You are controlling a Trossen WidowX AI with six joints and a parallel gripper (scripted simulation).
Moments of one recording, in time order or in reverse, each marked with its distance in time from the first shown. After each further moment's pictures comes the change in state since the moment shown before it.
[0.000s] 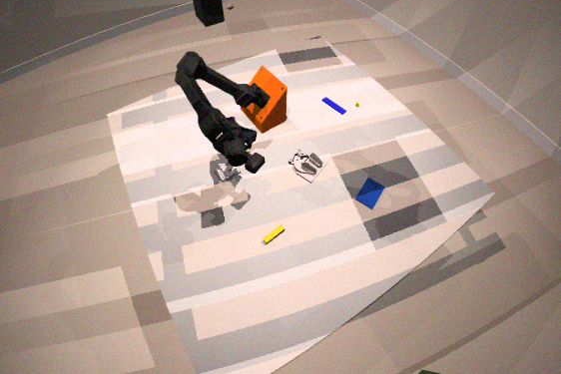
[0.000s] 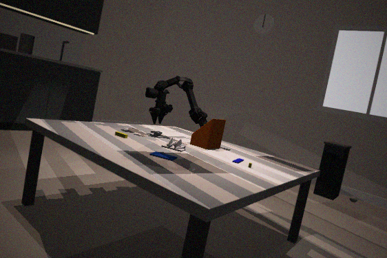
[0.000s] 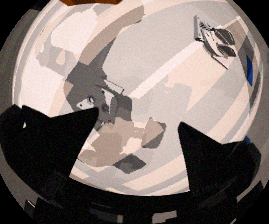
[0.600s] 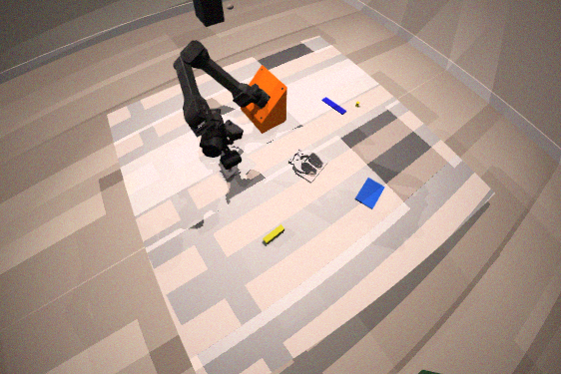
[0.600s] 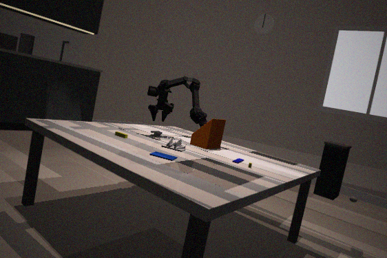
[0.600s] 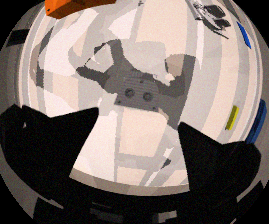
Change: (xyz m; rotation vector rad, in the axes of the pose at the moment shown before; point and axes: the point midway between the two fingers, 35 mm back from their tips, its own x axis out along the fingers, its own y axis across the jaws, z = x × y) arm -0.012 0.064 -0.019 0.326 0.055 0.020
